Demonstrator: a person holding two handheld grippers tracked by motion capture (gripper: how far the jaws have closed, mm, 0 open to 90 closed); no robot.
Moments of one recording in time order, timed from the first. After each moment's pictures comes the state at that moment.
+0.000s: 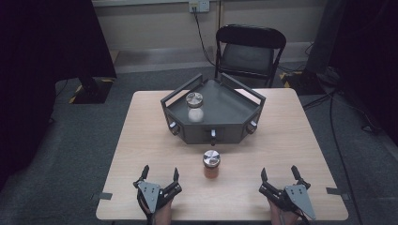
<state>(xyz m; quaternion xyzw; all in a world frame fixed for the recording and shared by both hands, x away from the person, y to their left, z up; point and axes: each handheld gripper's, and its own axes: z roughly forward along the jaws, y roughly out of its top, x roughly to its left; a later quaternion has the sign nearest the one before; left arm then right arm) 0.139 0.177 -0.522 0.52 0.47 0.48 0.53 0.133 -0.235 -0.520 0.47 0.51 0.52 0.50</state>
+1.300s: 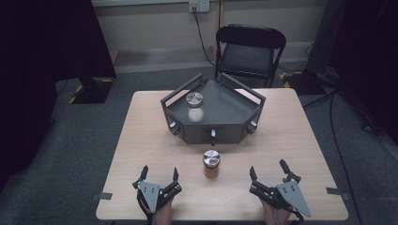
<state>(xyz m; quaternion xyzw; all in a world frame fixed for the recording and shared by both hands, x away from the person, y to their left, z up) 0.139 0.174 -0.522 0.51 0.47 0.48 0.53 0.138 -0.225 -0.496 0.42 0.53 0.57 0.46</state>
